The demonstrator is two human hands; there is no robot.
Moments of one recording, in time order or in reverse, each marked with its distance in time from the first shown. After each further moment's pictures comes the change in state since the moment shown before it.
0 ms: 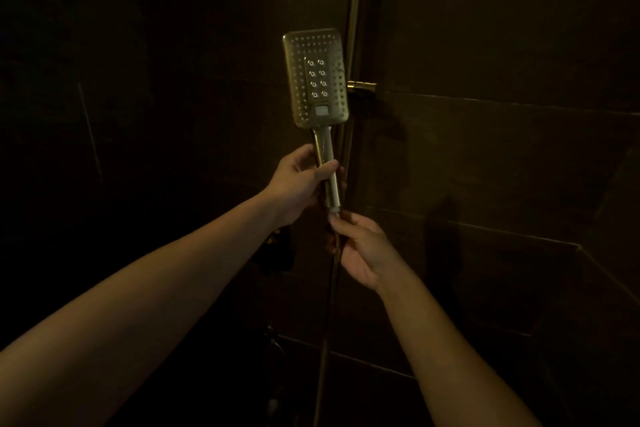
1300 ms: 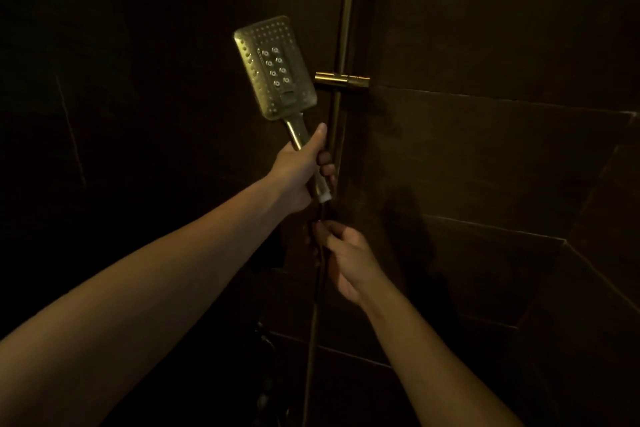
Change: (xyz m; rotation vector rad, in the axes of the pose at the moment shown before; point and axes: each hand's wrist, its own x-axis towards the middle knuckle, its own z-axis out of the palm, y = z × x) left_hand 0.023 0.002 0.012 -0.260 0.113 -0.143; right_hand -0.009 0.024 0.008 -0.134 0.079 -0.048
